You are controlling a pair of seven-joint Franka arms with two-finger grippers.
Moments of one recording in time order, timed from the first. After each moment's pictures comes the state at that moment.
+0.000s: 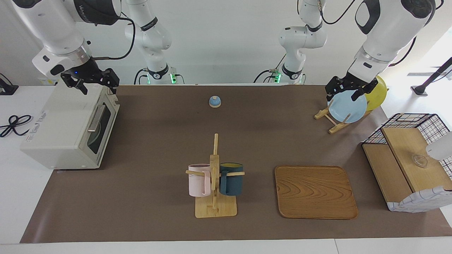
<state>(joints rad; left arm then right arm) -0.12 -0.01 0.00 -1.62 -0.03 1.56 -0.06 -0.28 0.03 0.25 -1.53 -0.08 1.41 -0.09</state>
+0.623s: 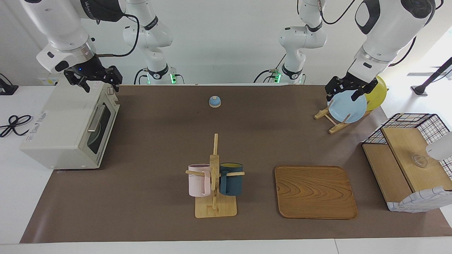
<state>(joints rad) -0.12 -0.01 0.00 -1.62 -0.03 1.56 -0.06 -0.01 -0.01 -0.02 -1.55 -0.08 1.42 -0.09</state>
